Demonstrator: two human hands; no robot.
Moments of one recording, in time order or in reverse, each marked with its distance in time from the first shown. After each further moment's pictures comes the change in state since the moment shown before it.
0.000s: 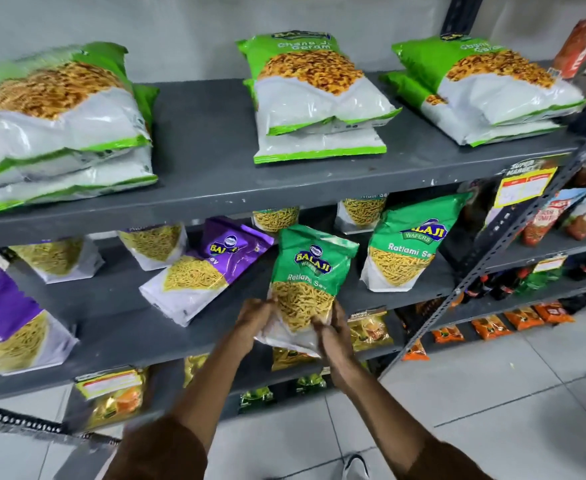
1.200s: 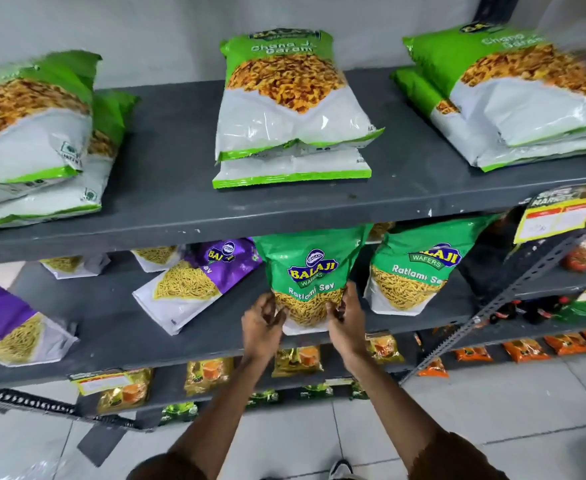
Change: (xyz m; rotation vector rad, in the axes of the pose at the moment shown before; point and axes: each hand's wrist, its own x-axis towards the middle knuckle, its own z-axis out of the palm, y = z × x) left_hand -0.013 0.020 0.047 -0.114 0.274 0.382; right_hand 0.042 -0.074 -0.027 -0.449 -0.112 -0.229
